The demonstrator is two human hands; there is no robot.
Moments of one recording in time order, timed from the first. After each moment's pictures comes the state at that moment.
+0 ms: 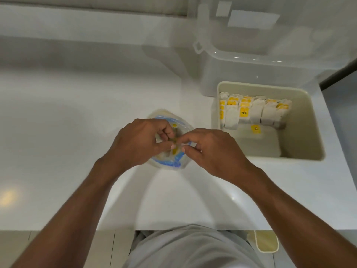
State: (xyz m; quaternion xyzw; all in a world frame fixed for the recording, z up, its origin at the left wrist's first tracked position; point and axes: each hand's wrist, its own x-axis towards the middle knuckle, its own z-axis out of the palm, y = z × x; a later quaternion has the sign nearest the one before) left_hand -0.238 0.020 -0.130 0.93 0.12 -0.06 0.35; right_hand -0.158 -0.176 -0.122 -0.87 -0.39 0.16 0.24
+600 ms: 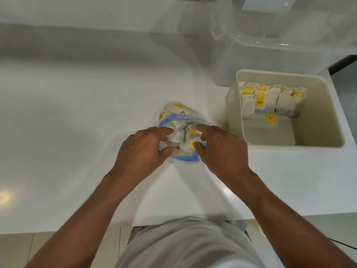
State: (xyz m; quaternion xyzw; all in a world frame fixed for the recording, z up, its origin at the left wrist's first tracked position) left_hand -0.282 0.042 -0.171 0.96 0.12 -0.01 0.26; right_hand -0.196 -0.140 -0.153 -0.96 -0.25 0.09 0.07
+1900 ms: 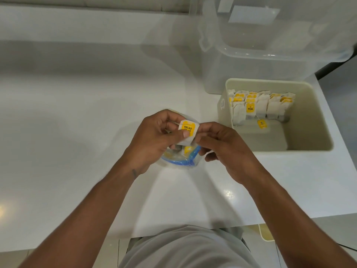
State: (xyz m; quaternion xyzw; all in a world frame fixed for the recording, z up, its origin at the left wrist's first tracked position) left_hand -0.234 0.023 -0.126 0.71 0.18 -0.04 0.68; right_hand -0.173 -0.156 -0.117 -0.74 -0.04 0.35 0.57
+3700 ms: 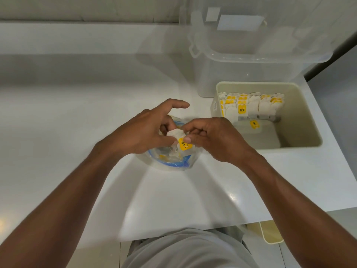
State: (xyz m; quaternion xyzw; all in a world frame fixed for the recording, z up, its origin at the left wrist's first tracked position) left_hand -0.215 0.049 -0.102 0.89 -0.01 -0.15 0.43; right_hand -0.150 -0.152 -0.114 -0.87 -0.29 0.22 0.34
